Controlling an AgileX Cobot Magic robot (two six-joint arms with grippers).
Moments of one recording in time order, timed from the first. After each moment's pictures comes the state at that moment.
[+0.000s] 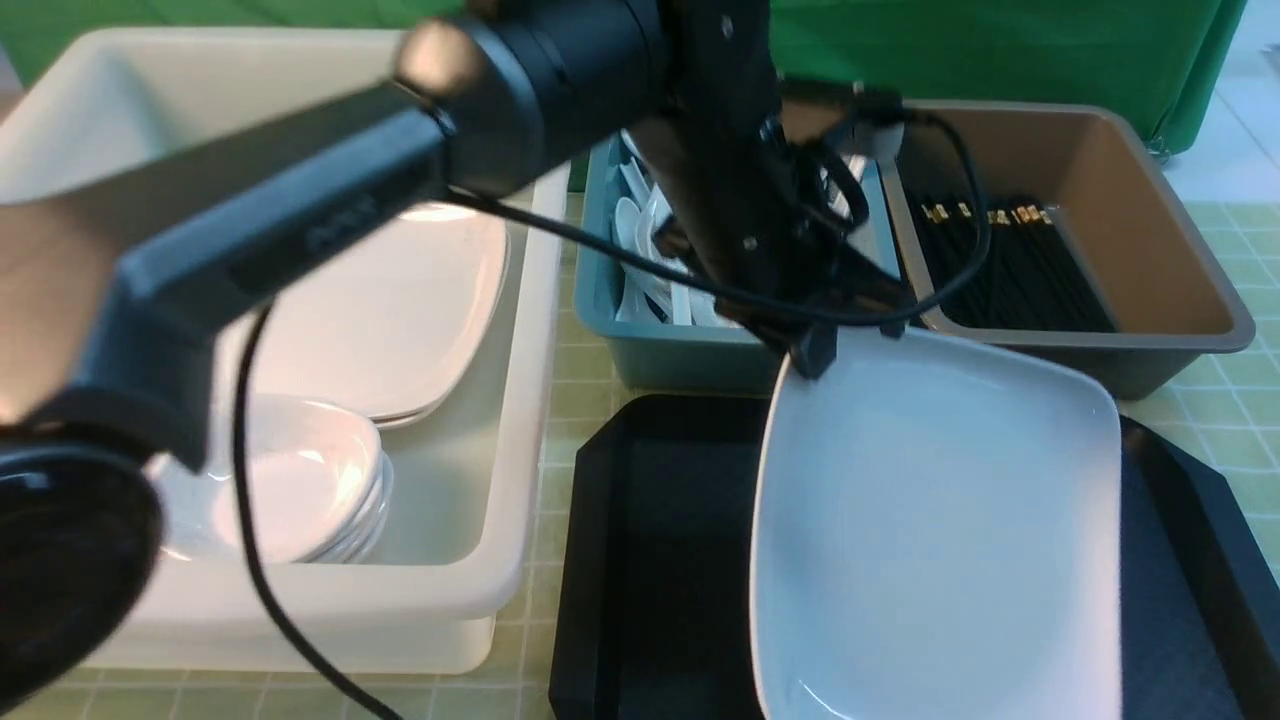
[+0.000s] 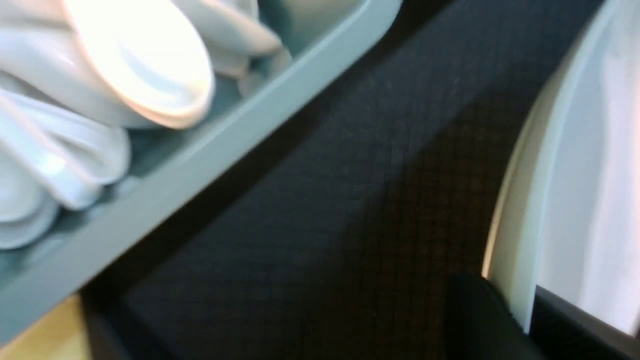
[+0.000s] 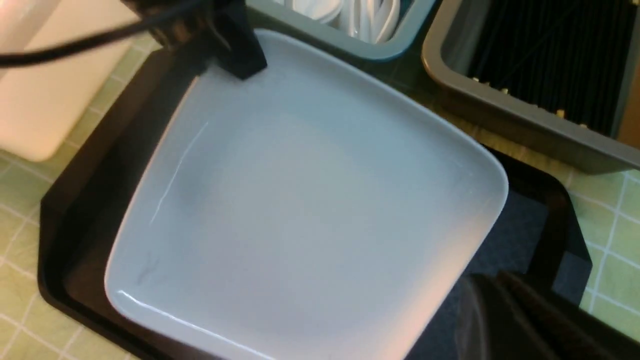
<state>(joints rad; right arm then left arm) 0.11 0.98 -1.16 0.31 1.08 -0.33 -0.67 2.04 -1.99 -0.18 1.11 0.05</state>
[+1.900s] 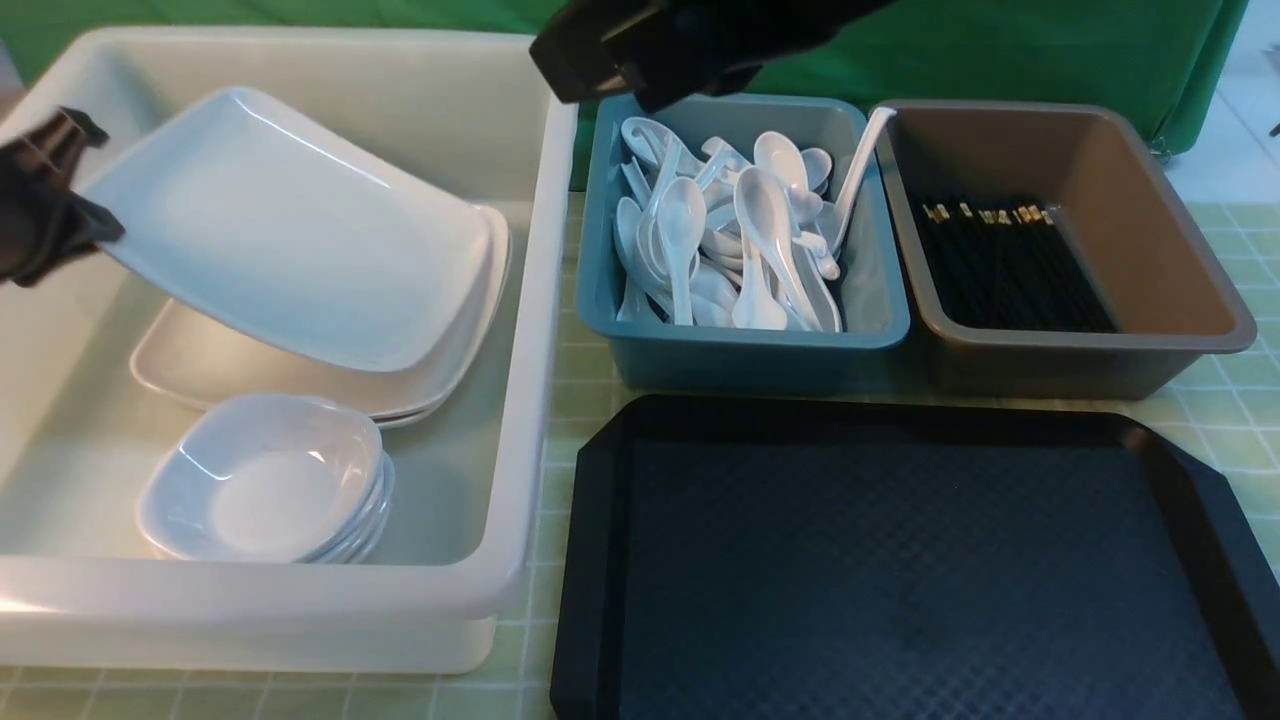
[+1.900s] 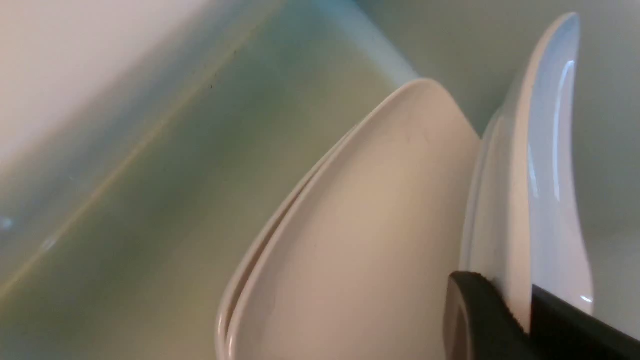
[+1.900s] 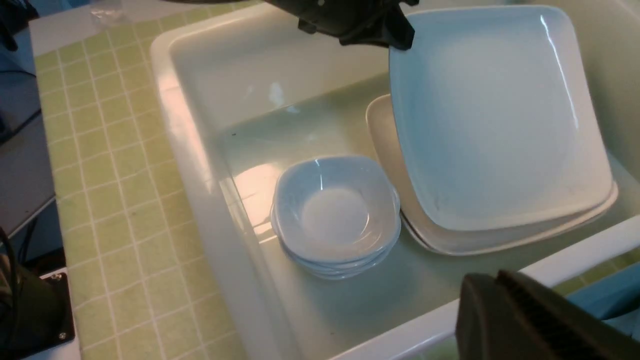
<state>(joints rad) 0.73 1.64 -1.92 0.45 1.02 -0.41 0.30 1.70 -1.14 -0.94 0.33 0.31</state>
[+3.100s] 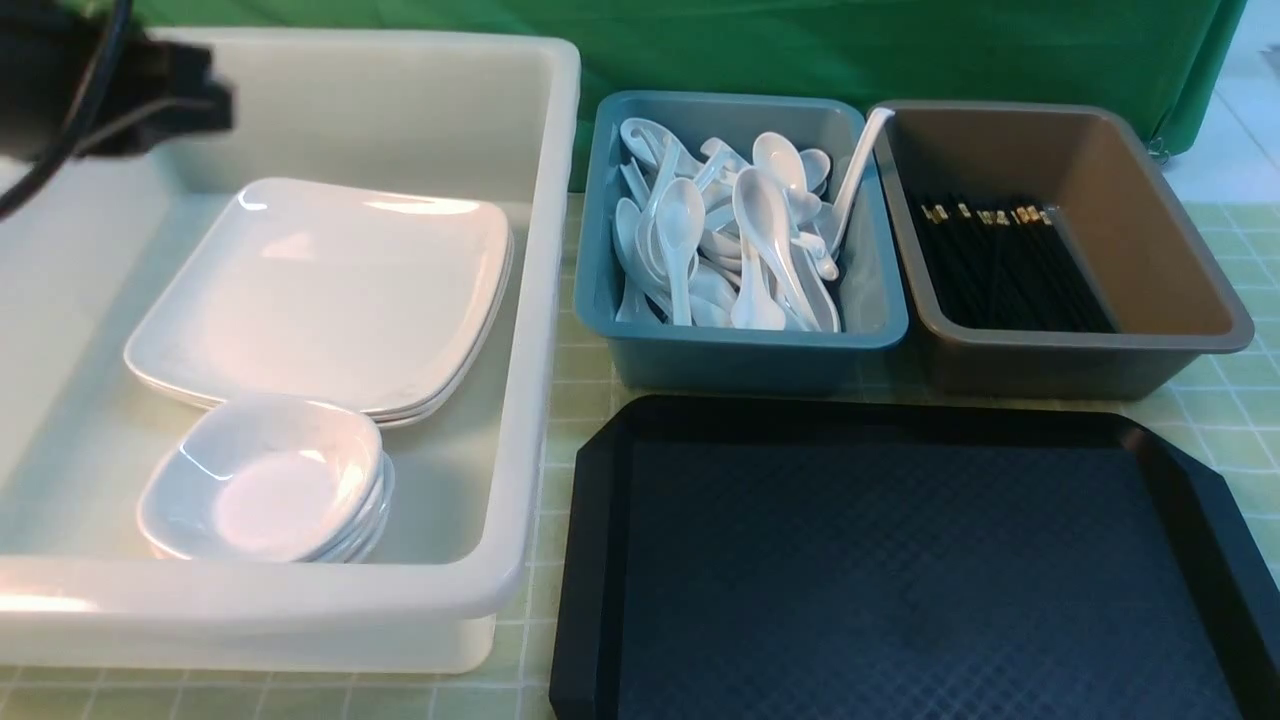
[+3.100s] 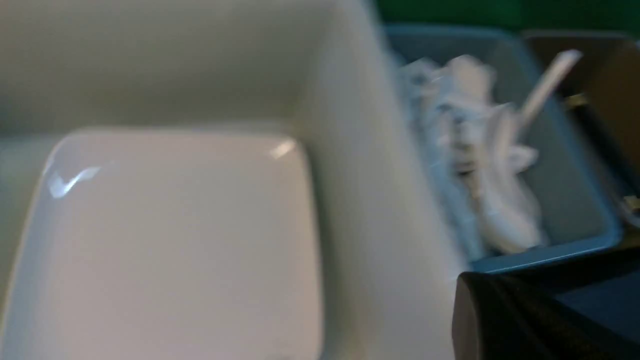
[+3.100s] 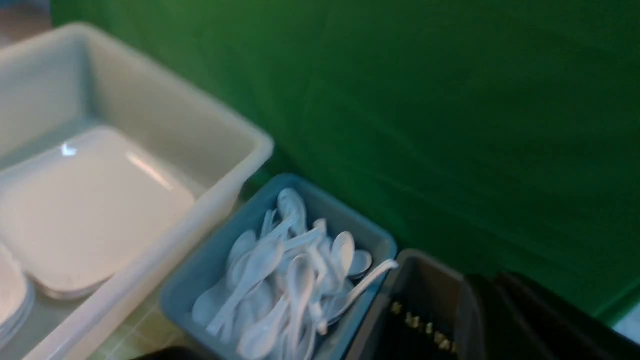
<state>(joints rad) 0.71 1.17 -1.91 -0.35 1.09 0.07 -0.03 1.12 -1.18 -0.65 0.65 0.53</state>
